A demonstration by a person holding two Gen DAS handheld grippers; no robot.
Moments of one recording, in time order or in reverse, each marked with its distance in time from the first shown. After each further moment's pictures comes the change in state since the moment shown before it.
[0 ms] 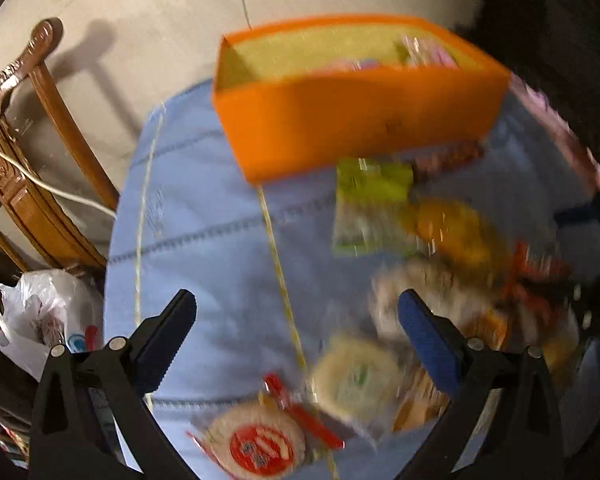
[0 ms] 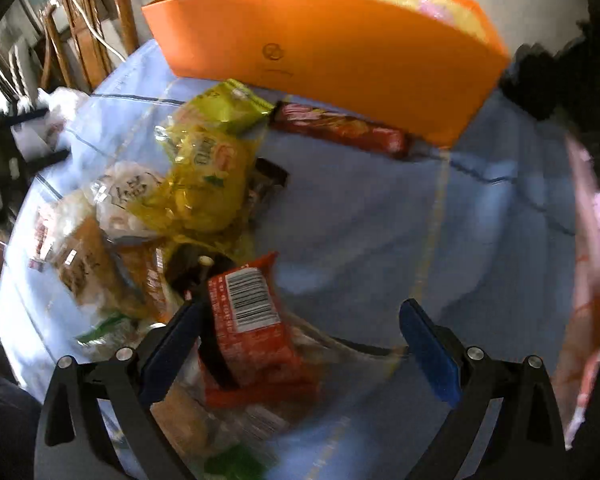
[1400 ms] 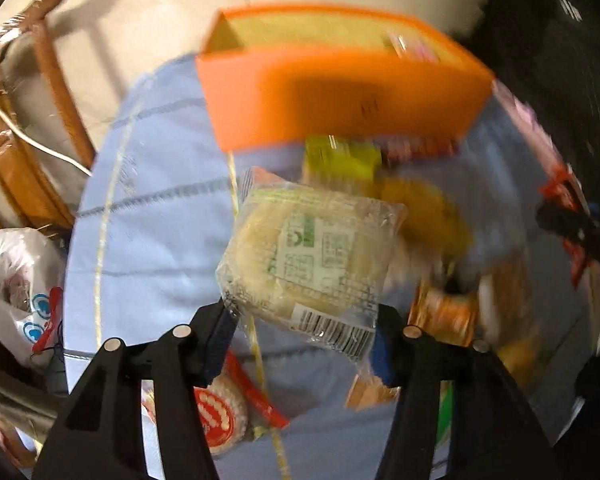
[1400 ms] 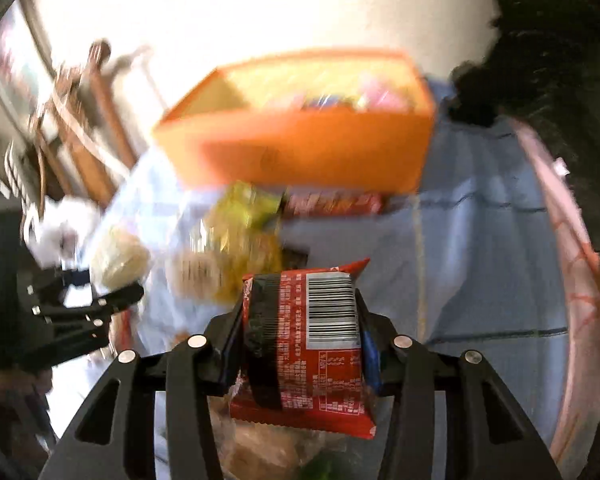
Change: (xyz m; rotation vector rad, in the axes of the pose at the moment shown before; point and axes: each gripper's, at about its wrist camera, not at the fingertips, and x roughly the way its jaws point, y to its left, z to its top) left arm -0.036 -0.013 -0.031 -0.127 0.024 -0.084; right arm -0.094 -0.002 -0.014 0.266 -0.313 -0.013
